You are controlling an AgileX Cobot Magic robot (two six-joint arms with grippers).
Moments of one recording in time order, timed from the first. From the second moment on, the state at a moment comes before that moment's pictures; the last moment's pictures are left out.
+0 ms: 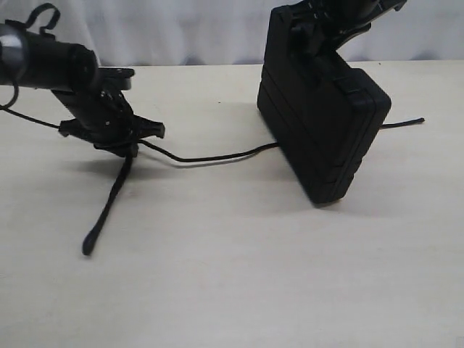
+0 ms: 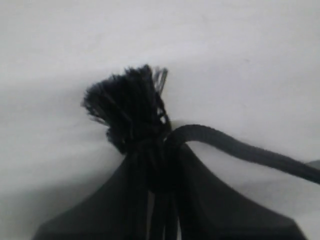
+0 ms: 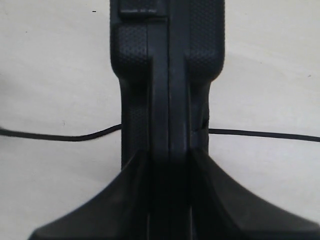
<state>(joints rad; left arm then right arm) -0.28 2.13 -1.35 -0.09 0.56 -0.12 0.24 2.03 -2.01 0.01 1.22 -0.02</state>
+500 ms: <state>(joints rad) -0.15 2.13 -1.35 -0.40 0.71 0.01 0.24 2.03 -2.01 0.01 1.22 -0.03</state>
